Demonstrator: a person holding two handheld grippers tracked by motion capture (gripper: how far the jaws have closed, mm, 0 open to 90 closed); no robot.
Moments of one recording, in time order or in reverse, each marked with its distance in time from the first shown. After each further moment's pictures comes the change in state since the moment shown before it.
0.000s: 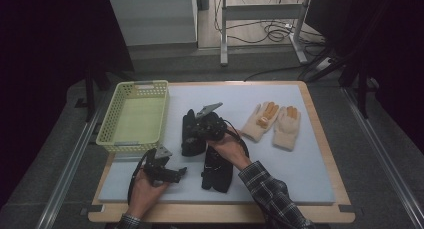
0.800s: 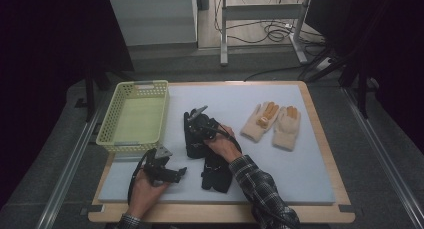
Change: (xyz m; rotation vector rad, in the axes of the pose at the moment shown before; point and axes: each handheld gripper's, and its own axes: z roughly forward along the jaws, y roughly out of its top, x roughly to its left) left arm 0.000 0.000 0.000 -0.001 -0.002 -0.003; right arm -0.016 -0.008 0.065 0.170 -0.135 -0.077
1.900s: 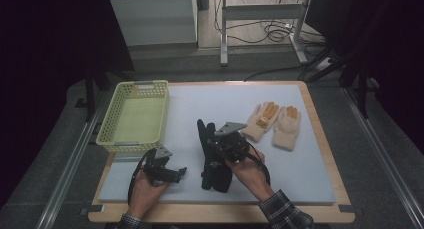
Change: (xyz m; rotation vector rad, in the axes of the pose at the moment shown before) left arm 0.000 0.000 0.000 -0.004 0.002 -0.002; right arm 0.046 -0.056 -0.146 -0.171 -0.054 0.173
